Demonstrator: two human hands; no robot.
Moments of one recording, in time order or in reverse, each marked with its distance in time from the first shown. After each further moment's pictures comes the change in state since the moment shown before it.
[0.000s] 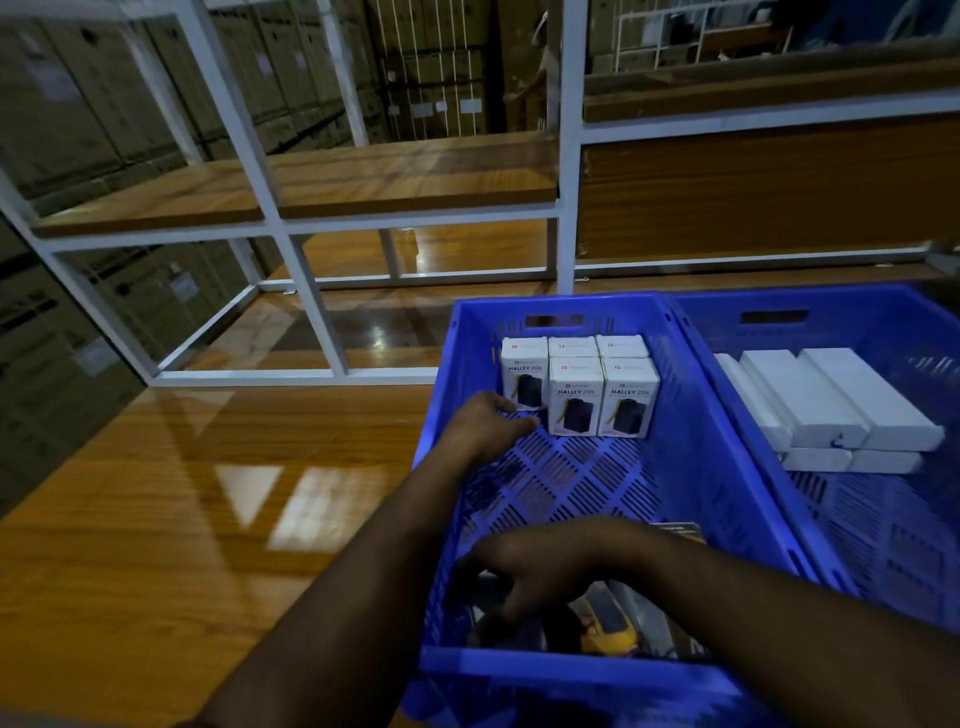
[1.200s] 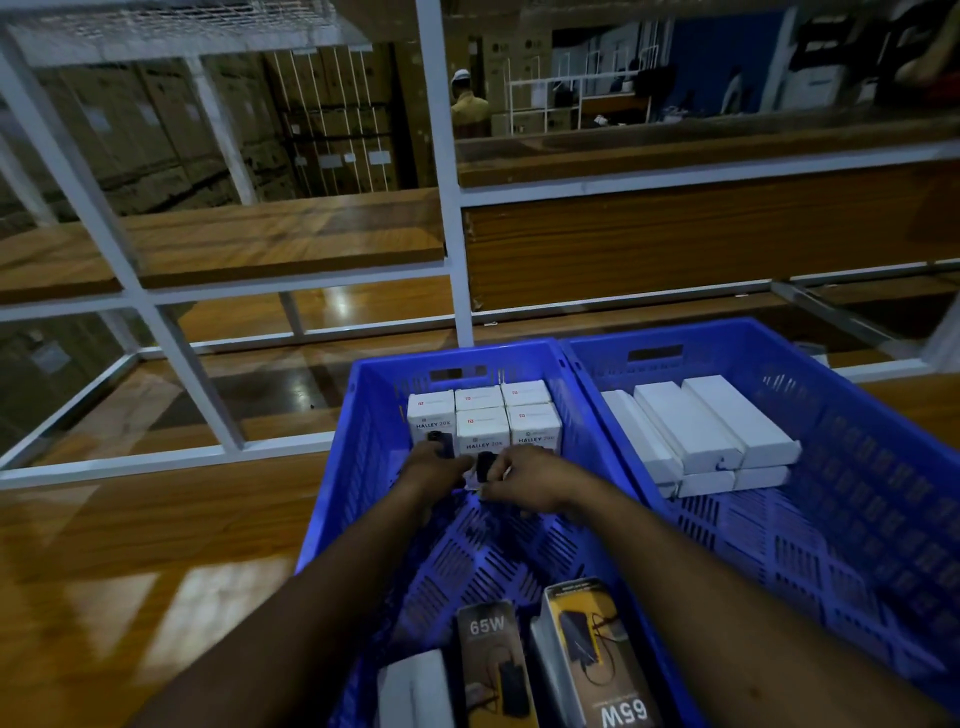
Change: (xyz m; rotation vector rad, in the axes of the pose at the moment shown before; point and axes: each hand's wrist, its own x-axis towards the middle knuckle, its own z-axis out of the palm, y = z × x) left_hand 0.058 0.023 0.054 -0.194 -0.035 -0.019; right_hand -0.054 0.092 -0.073 0.399 0.726 0.562
